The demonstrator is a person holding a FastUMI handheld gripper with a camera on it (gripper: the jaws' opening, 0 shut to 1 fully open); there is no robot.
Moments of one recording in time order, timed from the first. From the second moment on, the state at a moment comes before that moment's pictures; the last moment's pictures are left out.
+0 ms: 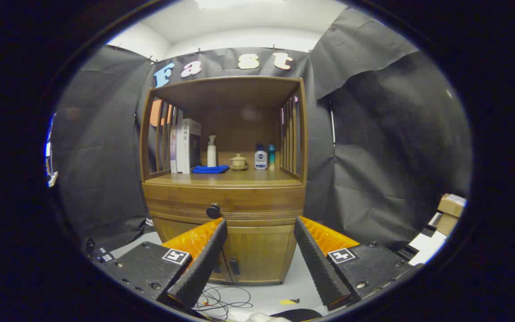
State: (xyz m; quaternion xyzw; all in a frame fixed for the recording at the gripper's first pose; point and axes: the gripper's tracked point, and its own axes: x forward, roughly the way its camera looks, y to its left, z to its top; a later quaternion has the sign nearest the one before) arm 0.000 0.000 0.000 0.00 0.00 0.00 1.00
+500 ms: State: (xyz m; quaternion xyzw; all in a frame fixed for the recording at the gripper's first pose) arm 0.001 0.004 0.007 -0.01 -0.01 0.00 1.00
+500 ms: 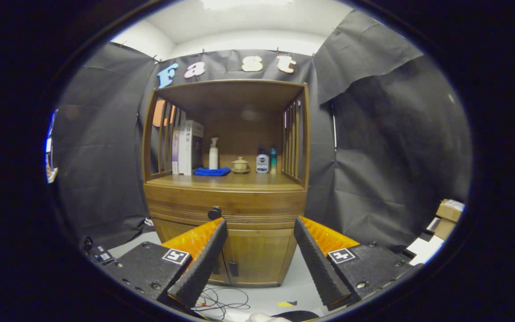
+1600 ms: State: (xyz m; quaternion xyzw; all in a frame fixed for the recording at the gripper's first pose) arm 0.193 0.101 -0.019 -0.01 0.02 0.04 1.00
